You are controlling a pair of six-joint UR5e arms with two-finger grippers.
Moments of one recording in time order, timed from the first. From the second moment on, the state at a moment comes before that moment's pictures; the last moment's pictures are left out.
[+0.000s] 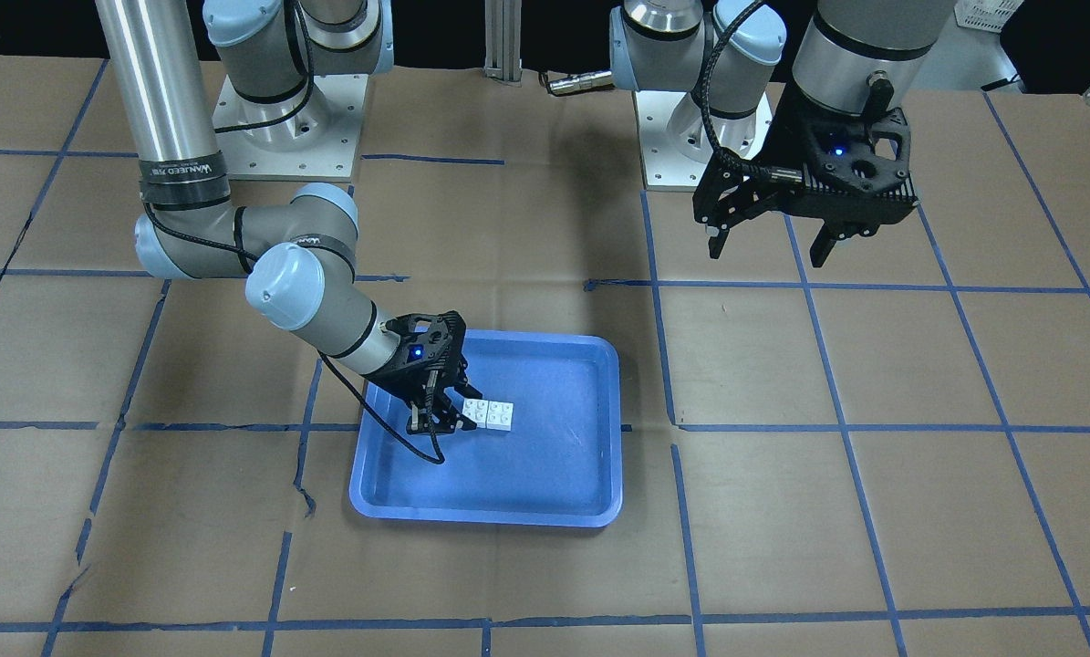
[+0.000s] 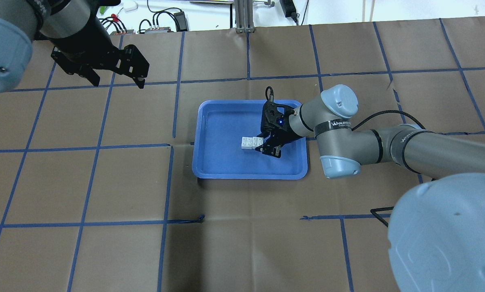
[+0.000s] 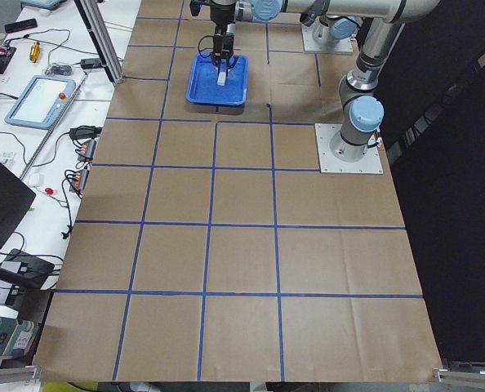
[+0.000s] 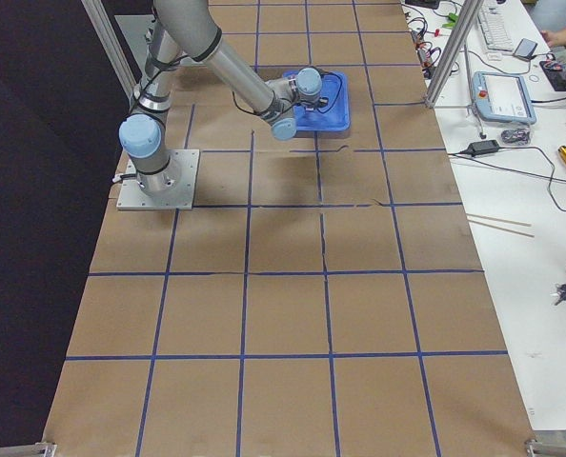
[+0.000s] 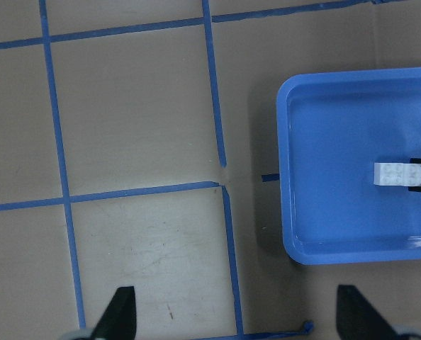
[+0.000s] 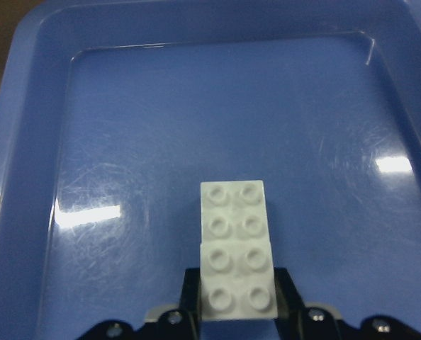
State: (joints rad) left arm -1.57 -1.58 -1.54 -1.49 1.58 0.10; right arm 1.68 -1.08 2.03 -2.71 -0.99 -1.27
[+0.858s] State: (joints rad) left arm -1.57 -1.59 -1.54 -1.49 1.58 0.10; right arm 1.67 -1.08 2.01 -2.71 -0.97 -1.27
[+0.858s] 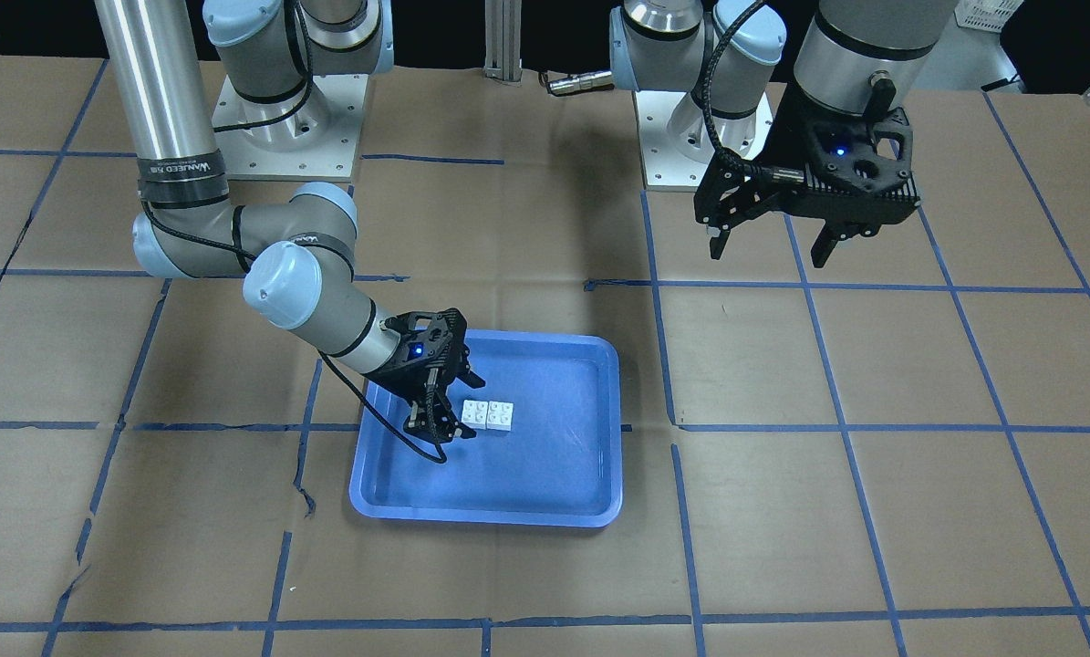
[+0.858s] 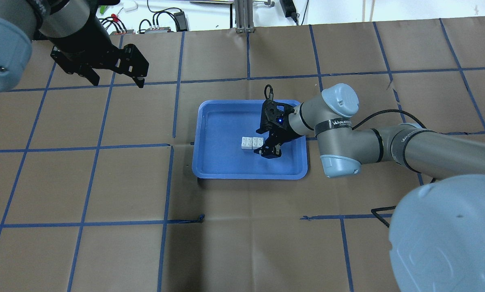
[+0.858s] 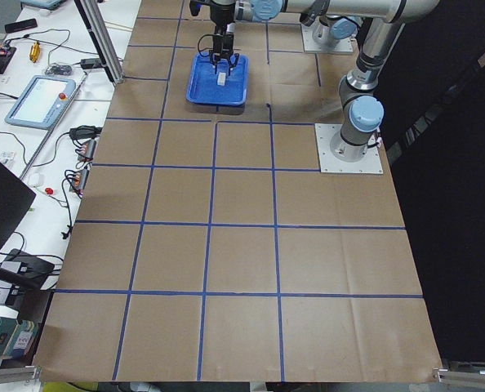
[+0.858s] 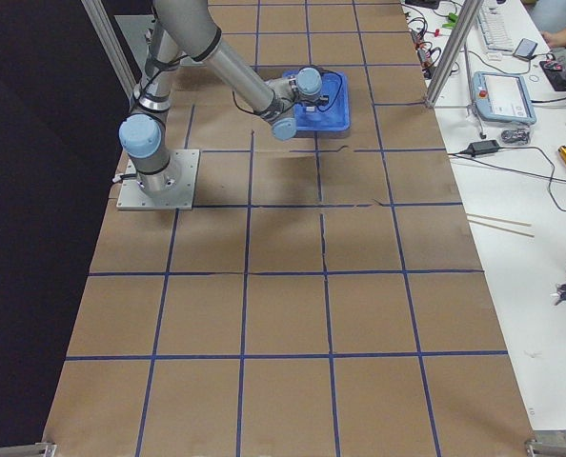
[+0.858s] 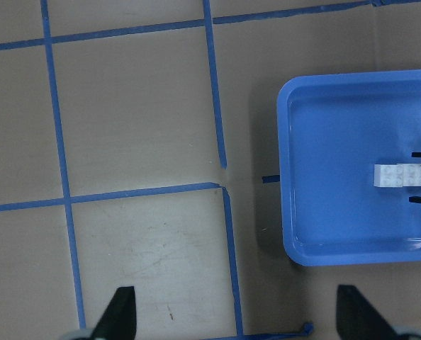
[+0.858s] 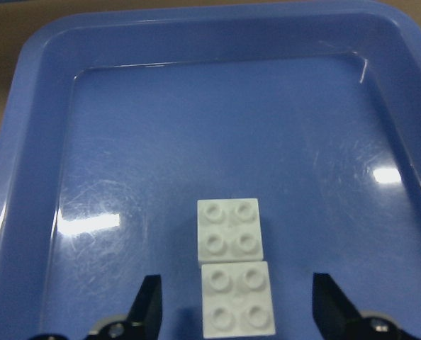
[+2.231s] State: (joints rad) left arm -1.57 -1.59 -1.54 -1.49 1.58 0.09; right arm 1.67 -1.26 1.74 -2.11 -1.24 -1.25
